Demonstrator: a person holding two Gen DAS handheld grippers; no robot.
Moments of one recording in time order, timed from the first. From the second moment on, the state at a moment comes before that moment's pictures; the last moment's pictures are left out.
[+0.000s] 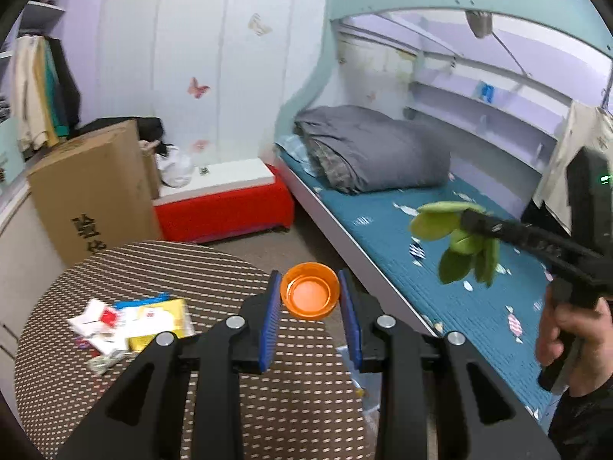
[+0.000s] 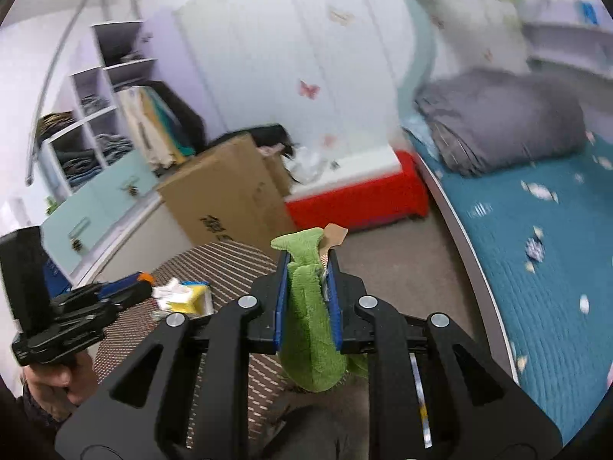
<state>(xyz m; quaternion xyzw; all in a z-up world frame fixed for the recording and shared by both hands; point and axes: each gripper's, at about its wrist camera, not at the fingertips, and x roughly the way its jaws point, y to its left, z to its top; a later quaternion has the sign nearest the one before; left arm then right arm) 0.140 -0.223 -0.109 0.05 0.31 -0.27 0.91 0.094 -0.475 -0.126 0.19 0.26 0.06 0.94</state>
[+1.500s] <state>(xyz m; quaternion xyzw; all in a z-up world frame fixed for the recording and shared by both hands) 0.193 -0.388 -0.250 0.16 0.45 -0.31 0.82 0.086 -0.590 -0.290 0.36 0.35 -0.08 0.86</state>
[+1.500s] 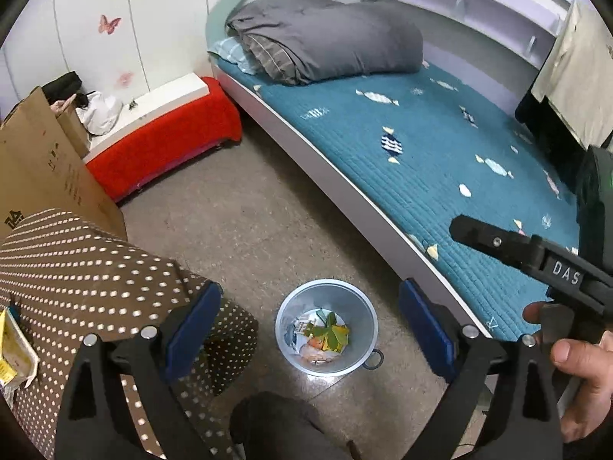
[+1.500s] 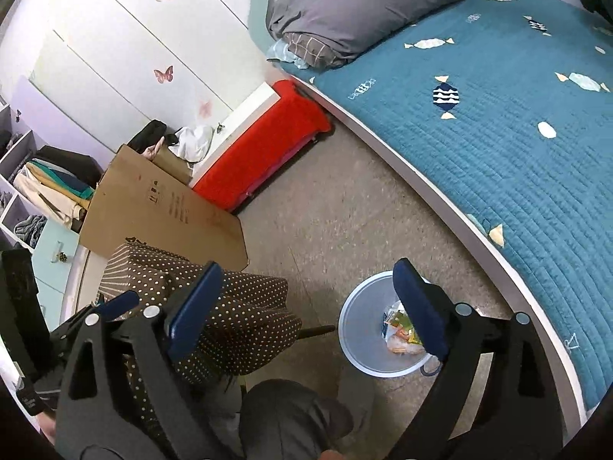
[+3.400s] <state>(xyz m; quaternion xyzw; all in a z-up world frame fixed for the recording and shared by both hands) 0.176 0.001 -0.181 -0.02 0.36 -0.10 0.93 0.201 -0.216 -0.175 -0.04 0.39 0.19 0.90</state>
